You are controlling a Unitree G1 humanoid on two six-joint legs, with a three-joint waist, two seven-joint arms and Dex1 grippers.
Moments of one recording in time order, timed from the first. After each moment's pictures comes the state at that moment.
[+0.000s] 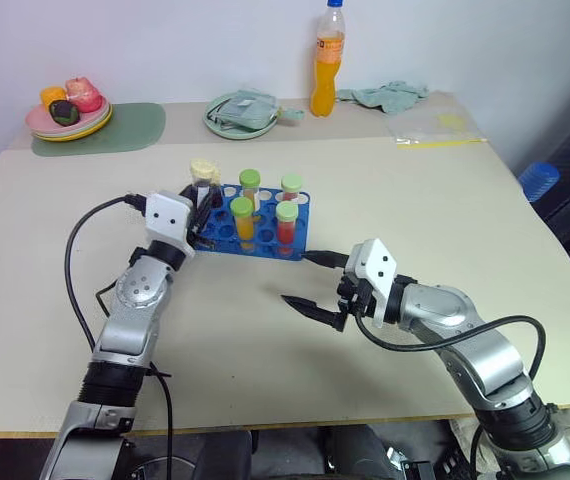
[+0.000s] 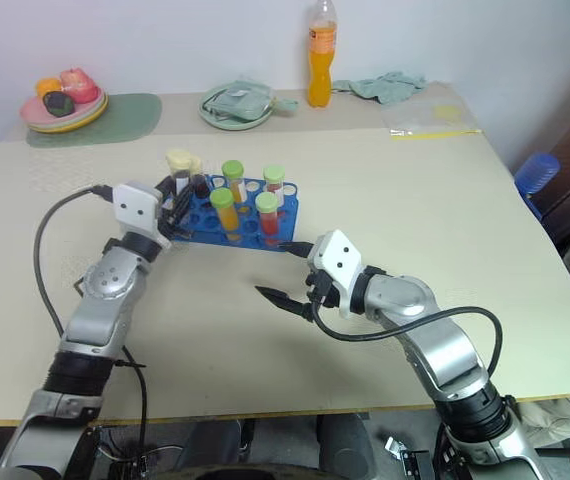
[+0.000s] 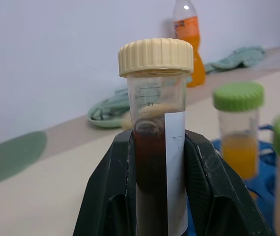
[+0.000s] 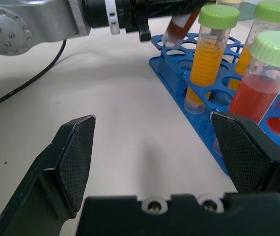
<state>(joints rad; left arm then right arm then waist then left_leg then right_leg) -0.34 0.38 -0.03 0.06 -0.16 -0.08 -0.18 -0.25 -0.51 0.23 -0.48 0.32 0.52 0.71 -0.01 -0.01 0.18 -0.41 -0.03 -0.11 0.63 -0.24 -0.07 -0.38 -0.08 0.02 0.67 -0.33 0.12</state>
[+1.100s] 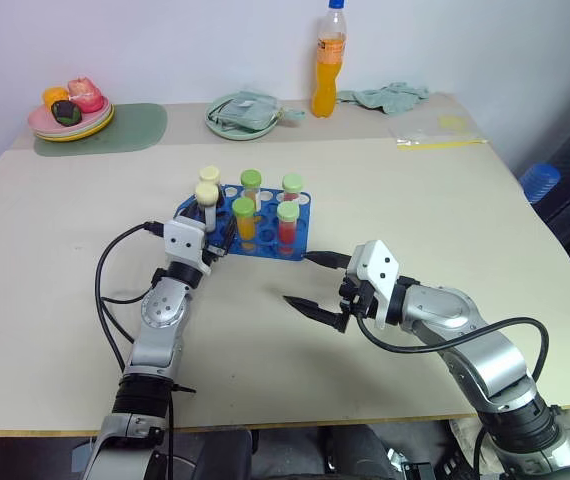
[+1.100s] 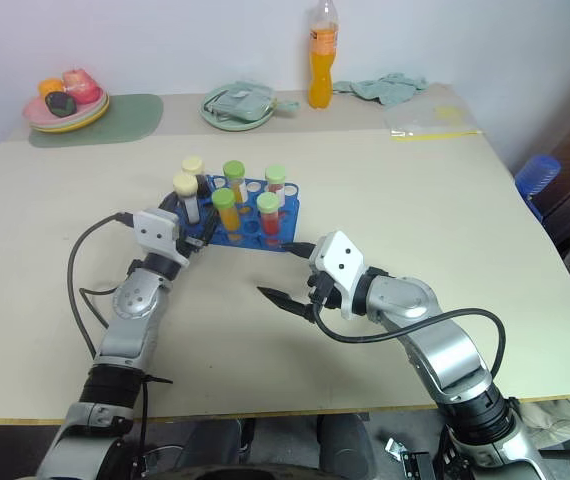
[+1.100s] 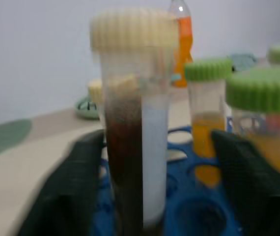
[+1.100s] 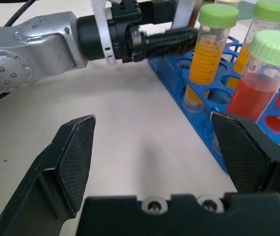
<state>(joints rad) -0.30 0.21 0.03 0.19 -0.08 -0.27 -0.21 -0.24 -0.52 0.23 -0.49 0.32 0.52 0.70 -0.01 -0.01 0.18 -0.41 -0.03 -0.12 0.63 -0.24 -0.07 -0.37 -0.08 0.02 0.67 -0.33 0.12</state>
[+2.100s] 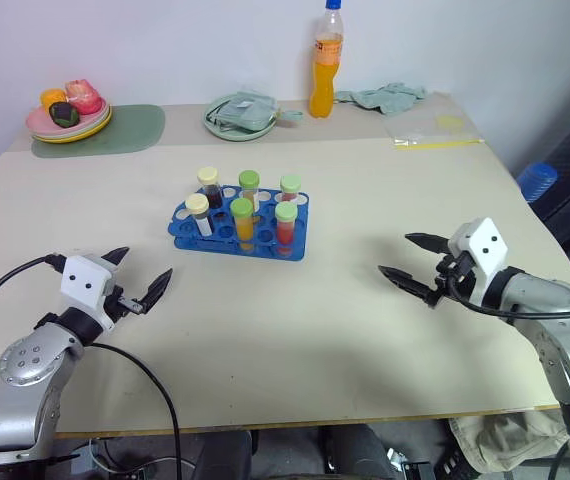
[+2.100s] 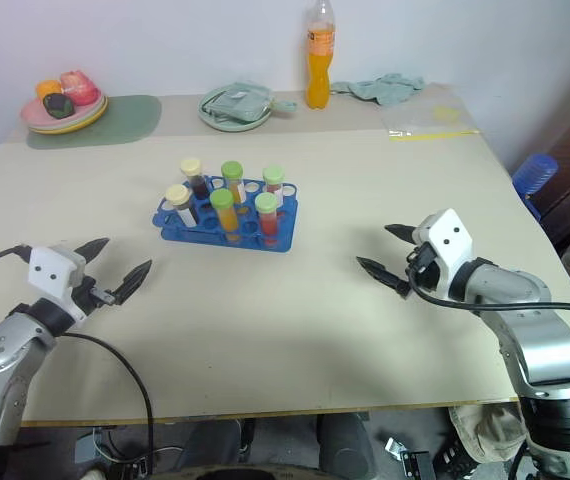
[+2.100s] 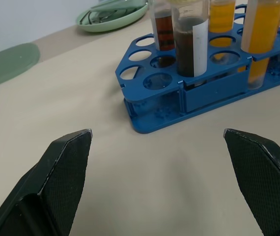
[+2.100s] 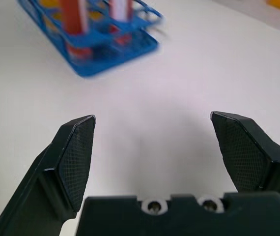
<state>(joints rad) 0.14 0.60 0.30 -0.26 -0.35 0.15 -0.53 -0.13 -0.75 -0.17 -0.31 0.37 0.49 0.77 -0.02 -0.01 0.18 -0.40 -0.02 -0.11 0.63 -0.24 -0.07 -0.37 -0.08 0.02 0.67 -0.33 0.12</state>
